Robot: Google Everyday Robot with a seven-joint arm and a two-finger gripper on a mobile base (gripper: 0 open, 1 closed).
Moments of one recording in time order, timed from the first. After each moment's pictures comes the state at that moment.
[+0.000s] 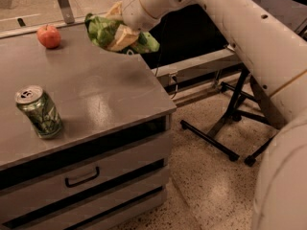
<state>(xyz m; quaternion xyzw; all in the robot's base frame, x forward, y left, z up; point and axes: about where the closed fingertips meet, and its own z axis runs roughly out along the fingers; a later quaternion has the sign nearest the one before) 0.683 0.105 0.964 -0.78 0.44 0.05 0.44</state>
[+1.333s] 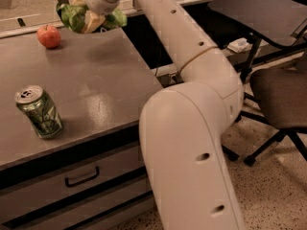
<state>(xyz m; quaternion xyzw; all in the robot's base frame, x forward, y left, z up) 0.795 0.208 0.965 -0.83 0.35 -0.05 0.43</state>
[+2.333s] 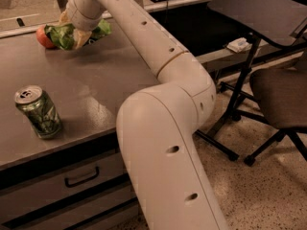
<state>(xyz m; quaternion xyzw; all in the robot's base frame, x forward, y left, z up) 0.799 0.265 0.908 -0.88 0.27 -0.07 0.39</state>
